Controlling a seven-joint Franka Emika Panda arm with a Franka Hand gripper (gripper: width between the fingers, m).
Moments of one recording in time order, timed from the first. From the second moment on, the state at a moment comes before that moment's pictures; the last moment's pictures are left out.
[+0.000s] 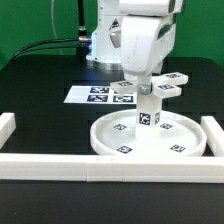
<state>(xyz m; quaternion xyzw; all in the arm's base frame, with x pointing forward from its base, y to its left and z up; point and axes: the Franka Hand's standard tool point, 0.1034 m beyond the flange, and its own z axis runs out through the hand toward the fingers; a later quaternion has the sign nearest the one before) 0.554 0.036 0.094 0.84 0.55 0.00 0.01</state>
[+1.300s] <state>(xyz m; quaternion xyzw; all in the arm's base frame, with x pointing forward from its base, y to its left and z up) 0.554 0.041 0.094 0.99 -0.11 0.02 -0.02</state>
